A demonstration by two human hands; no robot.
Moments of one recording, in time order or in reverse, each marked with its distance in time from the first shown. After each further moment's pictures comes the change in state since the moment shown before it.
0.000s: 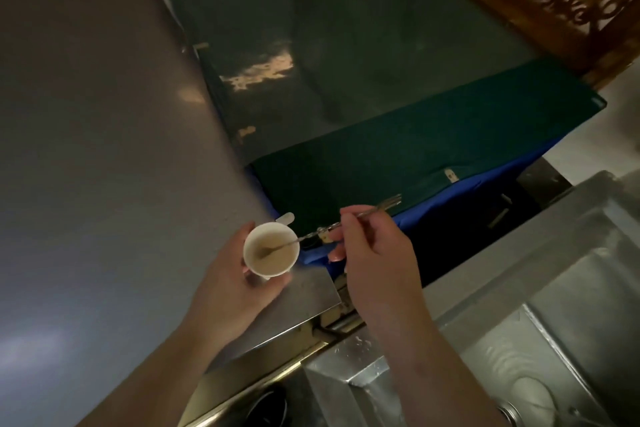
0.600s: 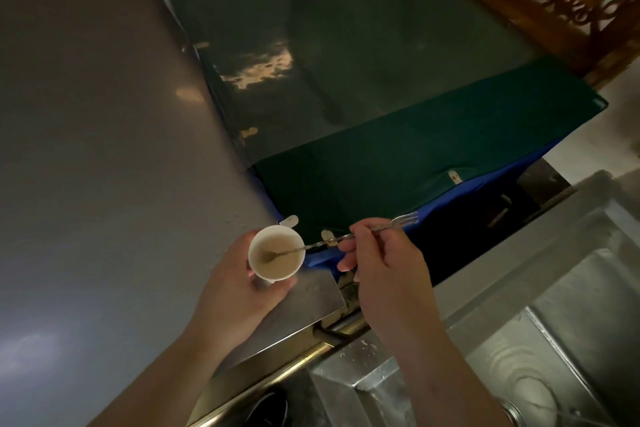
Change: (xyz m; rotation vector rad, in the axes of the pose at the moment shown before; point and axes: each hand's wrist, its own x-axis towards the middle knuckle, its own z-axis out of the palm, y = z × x) left_hand -0.001 0.004 -0.002 -0.038 0.017 0.018; right_hand -0.005 0.001 0.001 -0.140 0.049 0.045
